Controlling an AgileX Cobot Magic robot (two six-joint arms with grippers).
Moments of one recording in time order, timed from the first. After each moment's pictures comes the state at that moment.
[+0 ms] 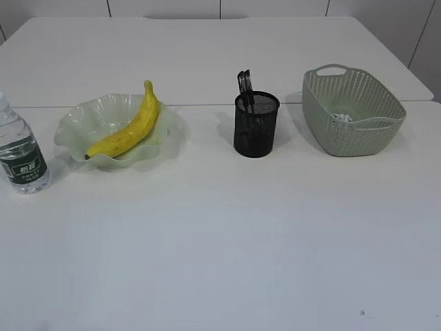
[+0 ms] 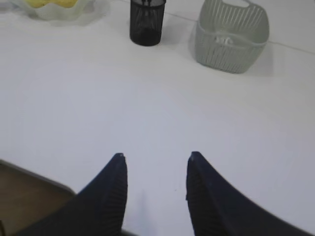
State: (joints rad) left arm -0.06 0.01 -0.53 -0.13 1.11 0.21; right arm 0.21 -0.01 -0.52 0.03 1.11 -0.21
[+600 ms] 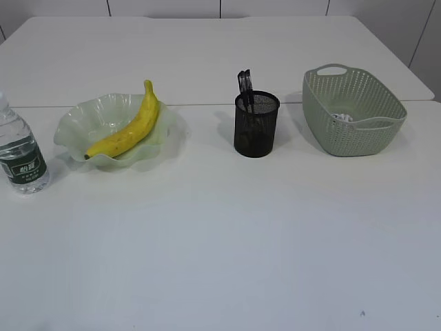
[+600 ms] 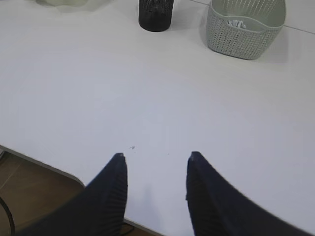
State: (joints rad) left arm -0.06 0.01 -0.53 -0.13 1.11 0.21; right arm 0.21 -0.01 -0.51 0.06 1.15 -0.21
